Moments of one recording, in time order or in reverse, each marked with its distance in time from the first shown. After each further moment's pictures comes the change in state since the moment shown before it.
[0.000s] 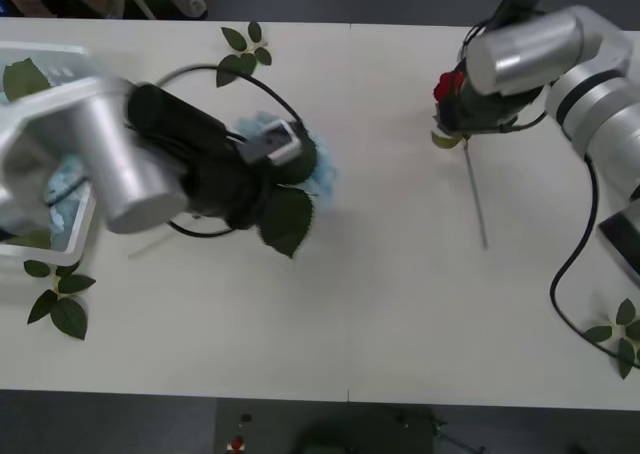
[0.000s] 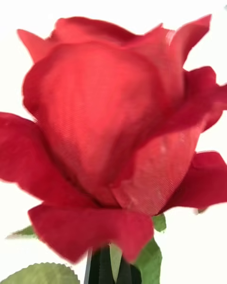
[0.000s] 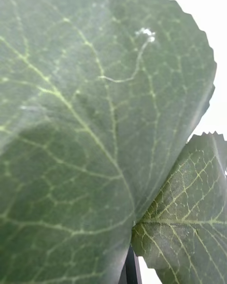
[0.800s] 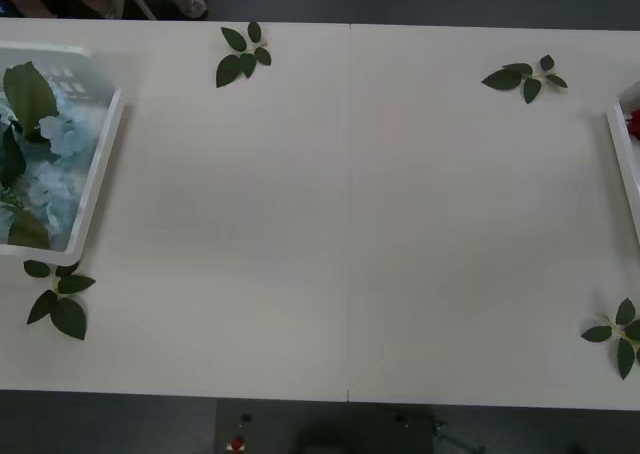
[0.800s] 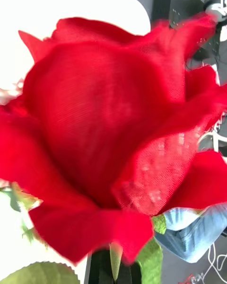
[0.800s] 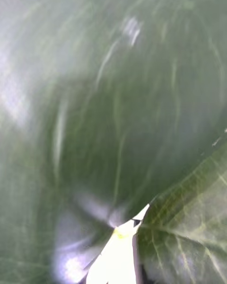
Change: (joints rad) right arm 0.066 -0.612 0.016 0.127 -0.025 -0.168 0.423; left arm 0.266 0.435 0.071 0.537 -0.399 -0.025 0.000
